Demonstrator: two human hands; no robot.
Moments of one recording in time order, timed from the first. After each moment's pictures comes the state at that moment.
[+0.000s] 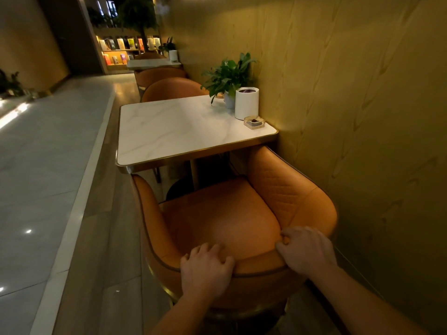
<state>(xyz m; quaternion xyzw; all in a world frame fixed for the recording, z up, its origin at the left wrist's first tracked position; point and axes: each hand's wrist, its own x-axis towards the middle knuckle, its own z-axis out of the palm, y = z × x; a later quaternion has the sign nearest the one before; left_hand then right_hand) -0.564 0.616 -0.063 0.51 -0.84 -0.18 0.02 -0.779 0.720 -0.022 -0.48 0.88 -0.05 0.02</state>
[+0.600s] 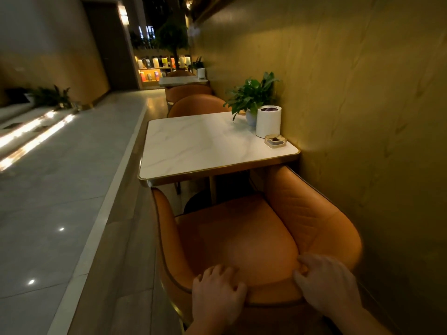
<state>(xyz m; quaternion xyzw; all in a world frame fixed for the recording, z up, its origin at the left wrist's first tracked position) -0.584 0.613 -0.057 0.53 -0.83 -0.18 0.04 -0.804 0.707 -0.021 -0.51 0.86 -0.04 0.04</state>
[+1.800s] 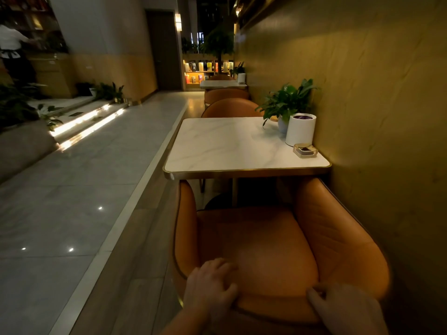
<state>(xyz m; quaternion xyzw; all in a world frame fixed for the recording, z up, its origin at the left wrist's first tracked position) -0.575 0.604 -0.057 0.52 -0.83 -0.18 0.09 -0.829 0.705 0.008 -0.53 0.84 0.02 0.12</state>
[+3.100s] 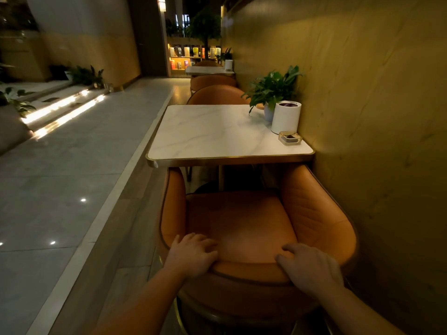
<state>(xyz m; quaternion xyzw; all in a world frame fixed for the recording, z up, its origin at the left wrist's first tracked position) -0.576 0.554 -0.059 0.52 -0.83 -0.20 -0.05 -0.833 0.678 -0.012 -0.53 0.84 -0.03 0.10</state>
